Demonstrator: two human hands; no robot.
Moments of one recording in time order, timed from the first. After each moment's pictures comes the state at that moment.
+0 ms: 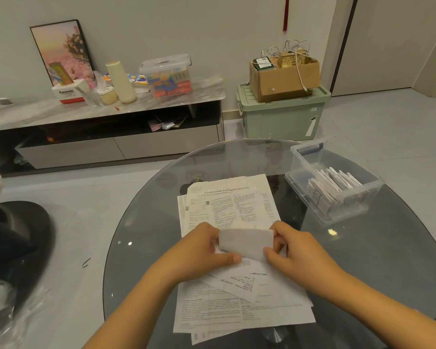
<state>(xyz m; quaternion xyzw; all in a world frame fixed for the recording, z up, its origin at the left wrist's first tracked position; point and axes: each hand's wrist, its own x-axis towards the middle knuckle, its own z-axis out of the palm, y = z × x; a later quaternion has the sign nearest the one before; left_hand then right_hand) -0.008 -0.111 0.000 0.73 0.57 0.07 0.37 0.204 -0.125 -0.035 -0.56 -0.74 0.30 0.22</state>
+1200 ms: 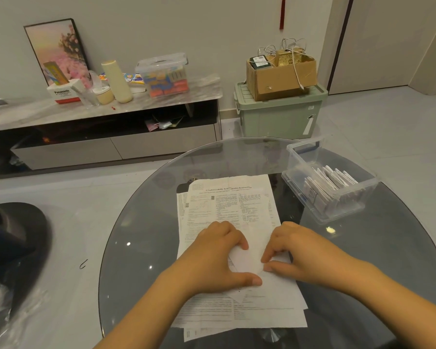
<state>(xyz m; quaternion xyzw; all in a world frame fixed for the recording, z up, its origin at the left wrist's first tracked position) 0.010 -0.115 -0.021 0.84 0.50 0.03 0.21 0.222 -0.115 -0.020 -0.46 -0.86 0.21 0.07</state>
